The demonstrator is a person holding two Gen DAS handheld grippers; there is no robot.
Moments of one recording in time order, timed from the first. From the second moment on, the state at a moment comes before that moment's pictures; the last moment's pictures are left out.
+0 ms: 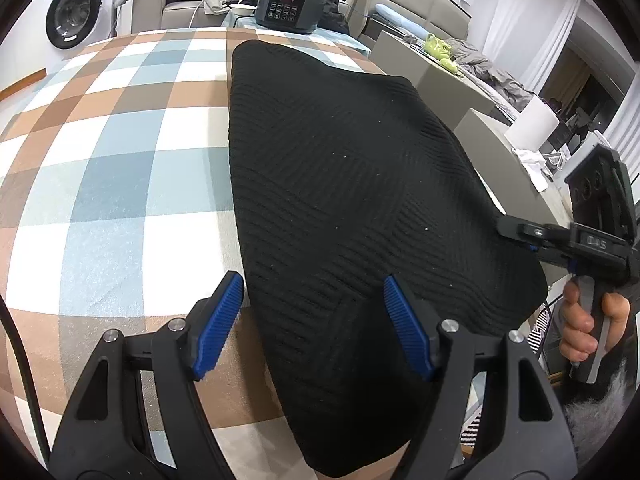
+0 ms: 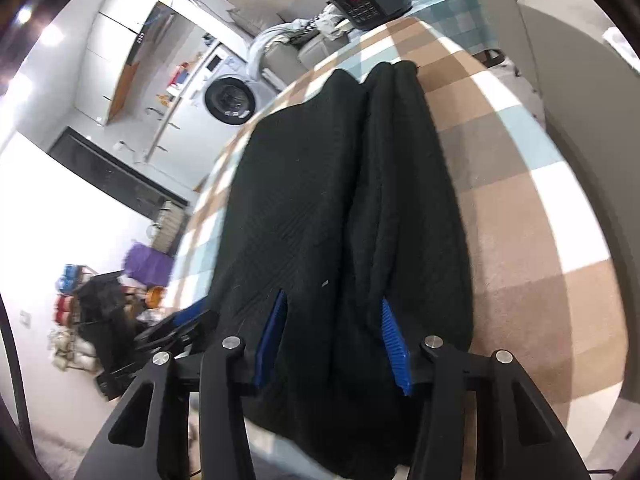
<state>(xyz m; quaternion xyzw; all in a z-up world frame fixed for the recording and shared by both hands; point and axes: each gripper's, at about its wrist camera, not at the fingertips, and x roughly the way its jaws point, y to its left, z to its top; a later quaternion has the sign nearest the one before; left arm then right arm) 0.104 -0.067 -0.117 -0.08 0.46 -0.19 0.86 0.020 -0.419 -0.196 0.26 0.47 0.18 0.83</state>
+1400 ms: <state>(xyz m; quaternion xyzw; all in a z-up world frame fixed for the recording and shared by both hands) 0.099 -0.059 -0.114 -0.08 0.46 -0.19 0.86 0.127 -0.422 -0.196 0.18 0.46 0.19 0.85</state>
